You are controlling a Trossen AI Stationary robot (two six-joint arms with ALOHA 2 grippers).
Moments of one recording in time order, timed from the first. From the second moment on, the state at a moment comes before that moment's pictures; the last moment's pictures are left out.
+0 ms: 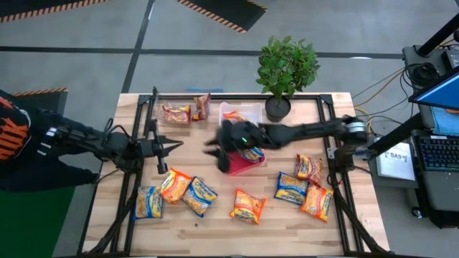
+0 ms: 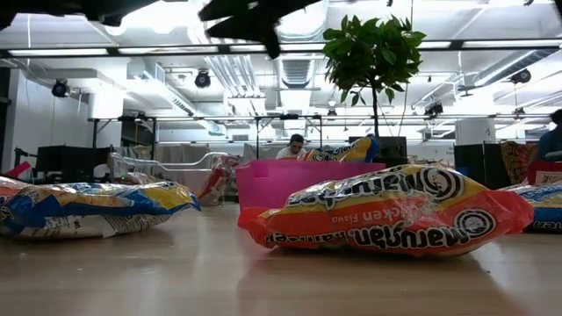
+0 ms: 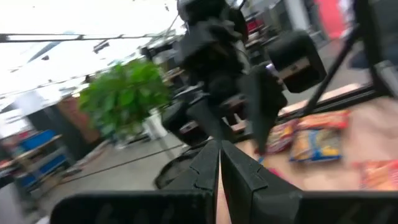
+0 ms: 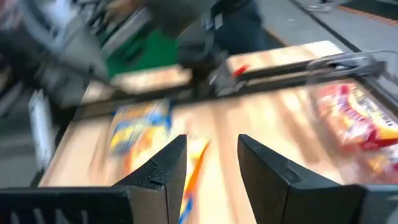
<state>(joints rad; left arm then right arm) -0.27 0.48 0.39 0.20 -0.44 0.46 0.01 1.81 1.52 -0.05 -0.01 0.17</state>
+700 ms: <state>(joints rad) -0.28 0.91 0.60 -0.08 -0.26 -0.14 0.28 1.33 0.78 0.09 0.15 0.24</state>
